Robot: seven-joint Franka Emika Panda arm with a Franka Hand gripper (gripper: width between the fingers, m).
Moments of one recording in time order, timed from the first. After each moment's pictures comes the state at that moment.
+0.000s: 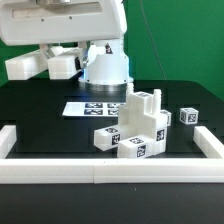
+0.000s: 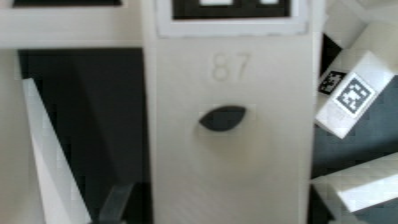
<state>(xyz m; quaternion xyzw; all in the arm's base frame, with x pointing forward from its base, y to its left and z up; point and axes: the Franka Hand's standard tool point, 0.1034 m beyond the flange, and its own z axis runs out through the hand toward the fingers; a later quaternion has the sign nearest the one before) 0.554 -0.098 0.147 -0.99 0.13 0.05 0.06</state>
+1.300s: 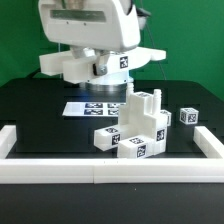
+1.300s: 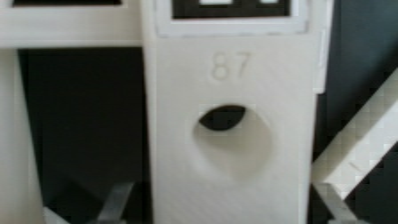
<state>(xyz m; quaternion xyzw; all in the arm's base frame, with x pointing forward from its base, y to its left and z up) 0.567 -0.043 0.147 -0.89 0.44 0.07 0.04</state>
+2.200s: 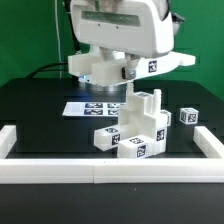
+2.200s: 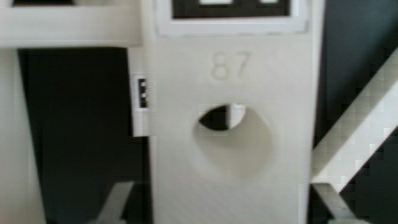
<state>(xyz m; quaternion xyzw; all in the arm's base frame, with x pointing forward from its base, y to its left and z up) 0.576 -0.002 0.137 -0.89 0.46 0.06 0.02</state>
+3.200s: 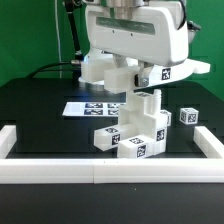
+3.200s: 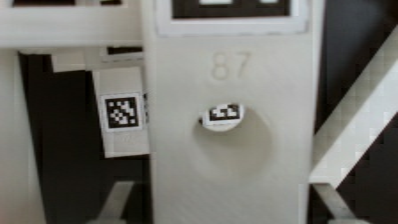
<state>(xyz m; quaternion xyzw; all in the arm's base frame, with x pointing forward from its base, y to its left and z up) 0.582 0.008 0.130 -0.87 0.48 0.06 0.02</state>
